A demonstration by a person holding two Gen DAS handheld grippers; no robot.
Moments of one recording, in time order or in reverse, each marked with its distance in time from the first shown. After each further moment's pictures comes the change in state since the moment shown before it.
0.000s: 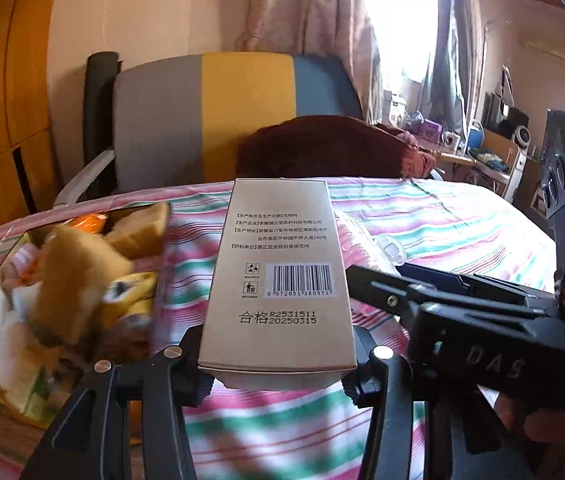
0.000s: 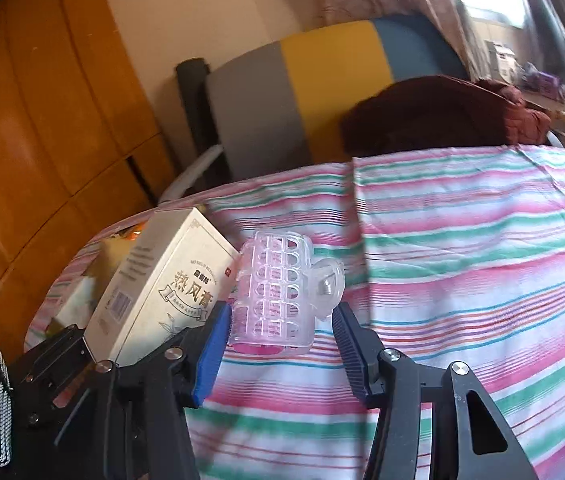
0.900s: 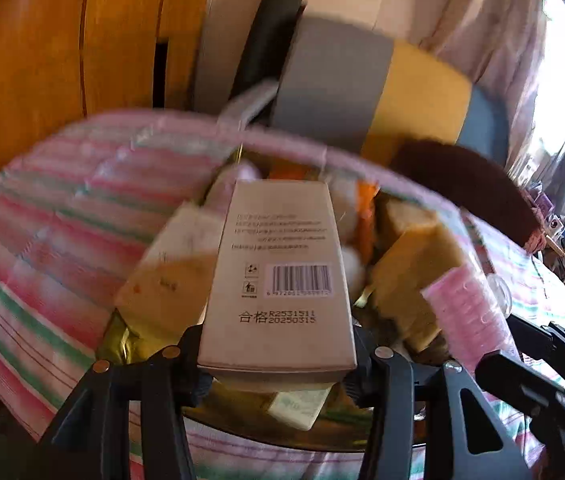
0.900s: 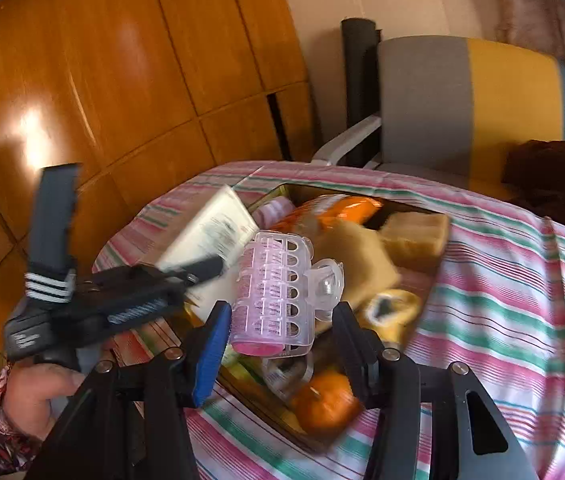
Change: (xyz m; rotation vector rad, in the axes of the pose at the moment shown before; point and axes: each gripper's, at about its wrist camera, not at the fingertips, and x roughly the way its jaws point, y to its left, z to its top) left arm -0.023 0.250 -0.017 -0.464 0.198 0.209; right arm 0.067 0.195 0.008 -0.357 0.163 0.324
